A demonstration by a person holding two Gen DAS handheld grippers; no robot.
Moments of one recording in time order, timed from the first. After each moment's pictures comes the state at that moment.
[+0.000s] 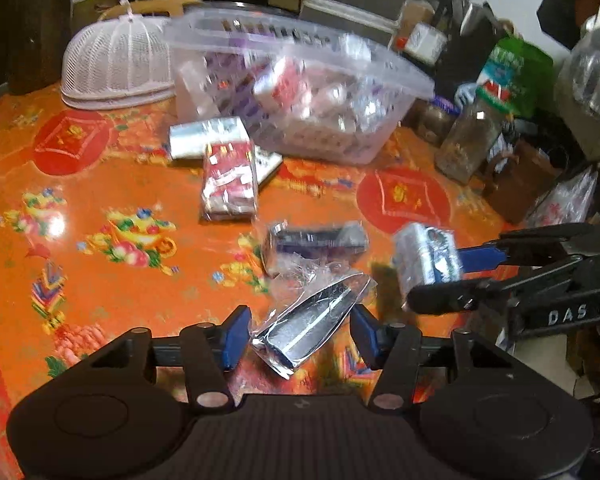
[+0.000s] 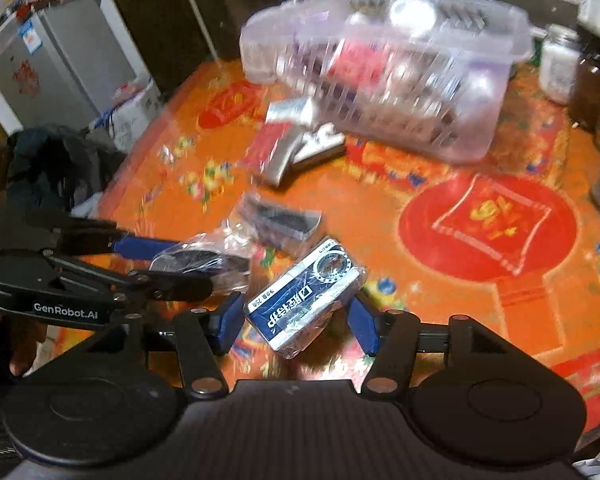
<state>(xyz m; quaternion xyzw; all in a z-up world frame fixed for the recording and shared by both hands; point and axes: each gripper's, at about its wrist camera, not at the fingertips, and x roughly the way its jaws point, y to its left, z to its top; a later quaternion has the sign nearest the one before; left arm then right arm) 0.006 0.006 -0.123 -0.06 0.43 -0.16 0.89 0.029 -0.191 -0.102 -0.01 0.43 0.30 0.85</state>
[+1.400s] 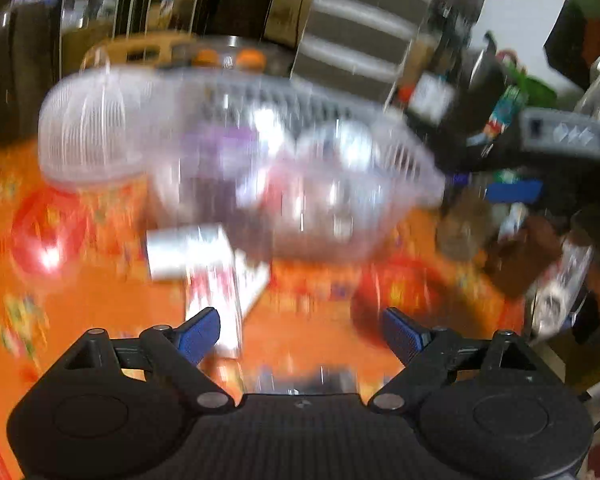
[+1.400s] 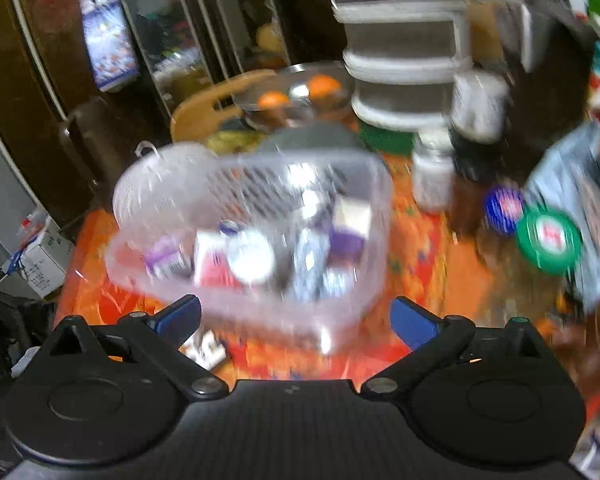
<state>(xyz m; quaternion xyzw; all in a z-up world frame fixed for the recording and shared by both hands) 0.079 -0.016 -0.094 -0.07 0.41 -0.16 0.89 0.134 -0.221 -0.012 0.07 0.41 0.13 0.90</state>
